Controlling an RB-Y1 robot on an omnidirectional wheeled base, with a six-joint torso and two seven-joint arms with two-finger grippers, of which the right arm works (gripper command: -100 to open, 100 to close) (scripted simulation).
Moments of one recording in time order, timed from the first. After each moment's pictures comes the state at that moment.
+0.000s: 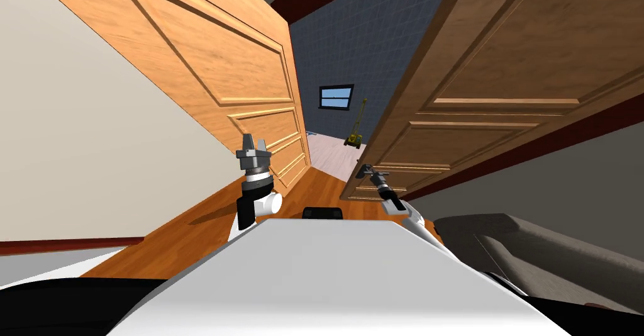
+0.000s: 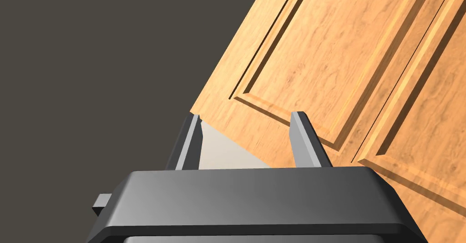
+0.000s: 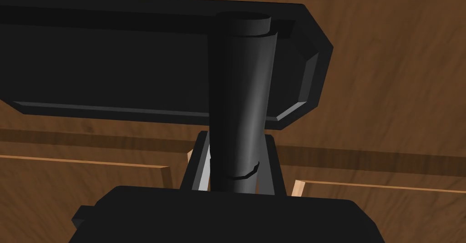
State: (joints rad) arm 0.14 -0.58 0.06 -1.18 -0.20 -0.53 -0.40
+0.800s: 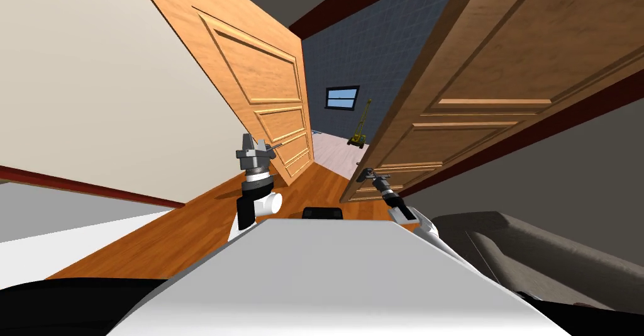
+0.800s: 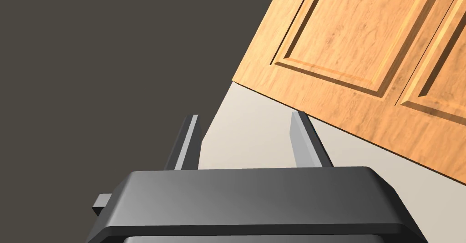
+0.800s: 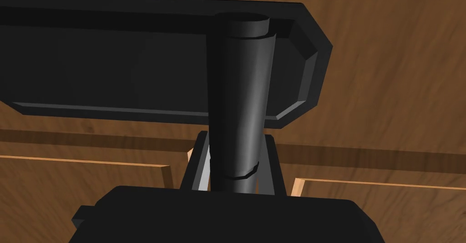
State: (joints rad) arm 0.23 -0.67 0.13 -1.21 -0.20 -0.64 -0.47
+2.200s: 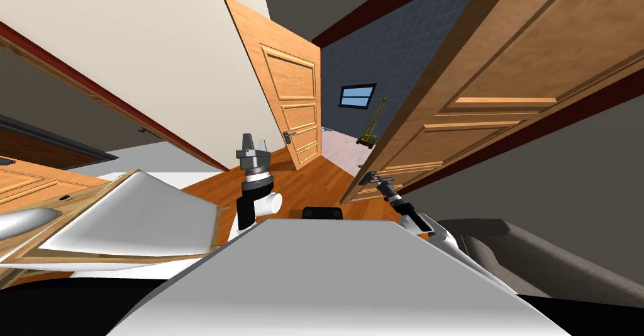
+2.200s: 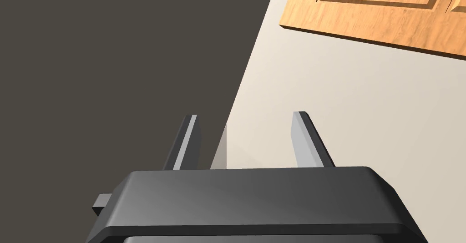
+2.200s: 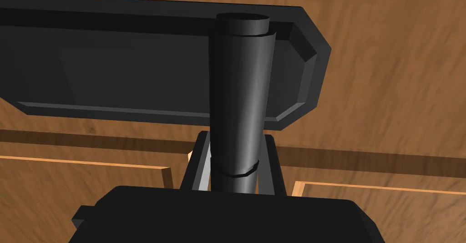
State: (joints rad) arm 0.29 -0.77 0.18 -1.17 -0.21 -0.80 -0.54
